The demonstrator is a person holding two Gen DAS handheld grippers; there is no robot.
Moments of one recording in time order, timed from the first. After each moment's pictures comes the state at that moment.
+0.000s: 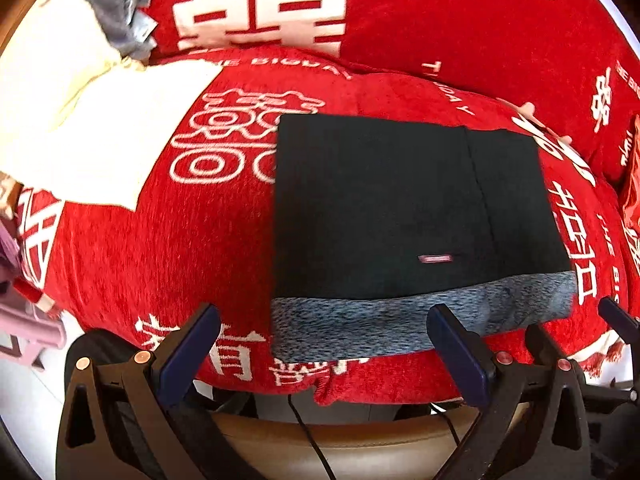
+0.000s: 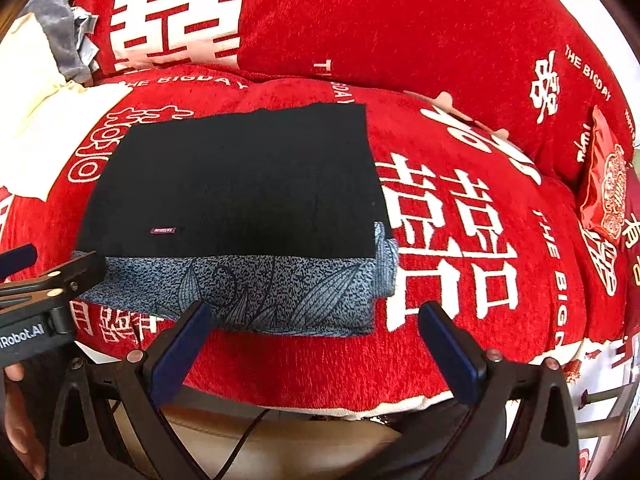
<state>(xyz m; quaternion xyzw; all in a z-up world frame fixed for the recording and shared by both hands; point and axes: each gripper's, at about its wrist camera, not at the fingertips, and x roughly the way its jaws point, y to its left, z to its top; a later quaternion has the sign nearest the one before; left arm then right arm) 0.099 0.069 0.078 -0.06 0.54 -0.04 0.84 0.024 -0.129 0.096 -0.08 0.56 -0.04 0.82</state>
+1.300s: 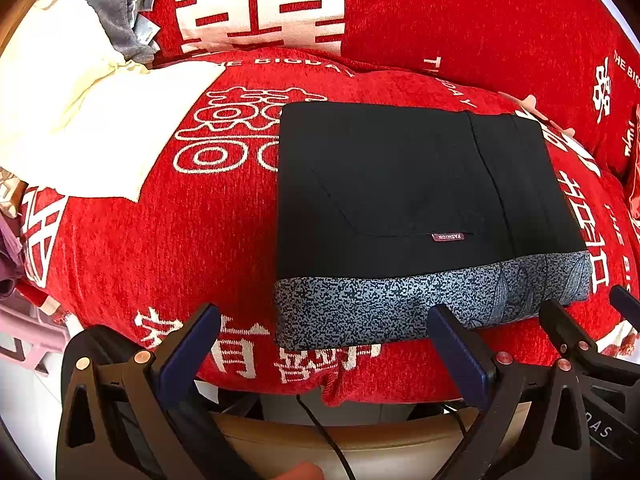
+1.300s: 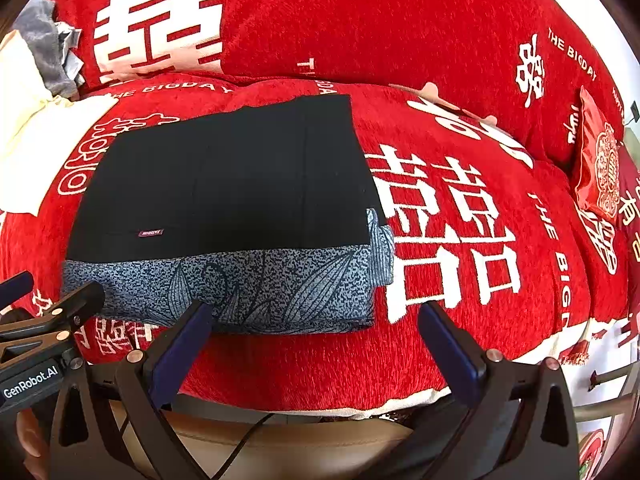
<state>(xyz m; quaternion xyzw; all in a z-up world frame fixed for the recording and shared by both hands) 0.089 0.070 0.063 -0.05 0.52 -0.03 0.85 0.020 -0.134 0.086 -0.06 0.56 -0.06 0.83</state>
